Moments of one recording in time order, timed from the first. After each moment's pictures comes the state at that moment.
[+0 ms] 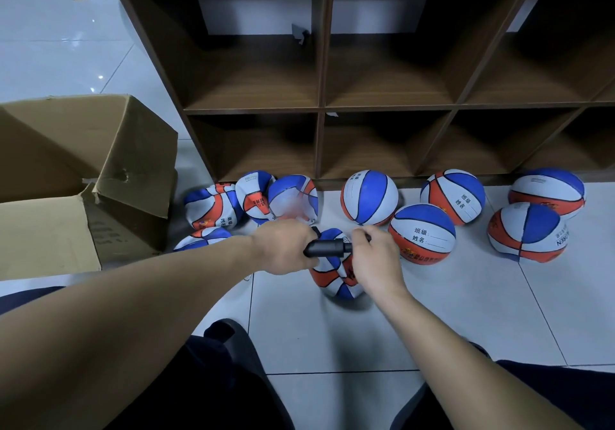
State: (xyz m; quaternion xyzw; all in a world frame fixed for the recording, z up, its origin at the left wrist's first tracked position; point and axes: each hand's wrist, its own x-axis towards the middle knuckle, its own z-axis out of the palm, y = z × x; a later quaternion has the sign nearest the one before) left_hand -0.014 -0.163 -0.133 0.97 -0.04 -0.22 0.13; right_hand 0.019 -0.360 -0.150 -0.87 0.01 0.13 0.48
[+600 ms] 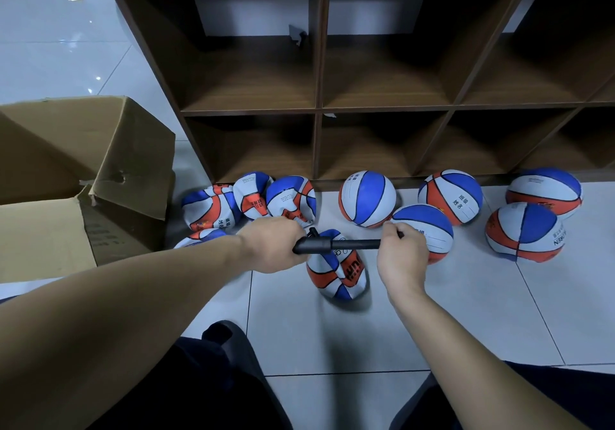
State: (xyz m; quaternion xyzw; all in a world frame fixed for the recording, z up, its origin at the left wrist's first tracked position) left_hand -0.015 -0.148 -0.135 0.97 -0.03 -0.20 0.10; right_hand 0.033 -0.383 -0.140 -0.84 0.12 0.04 0.52
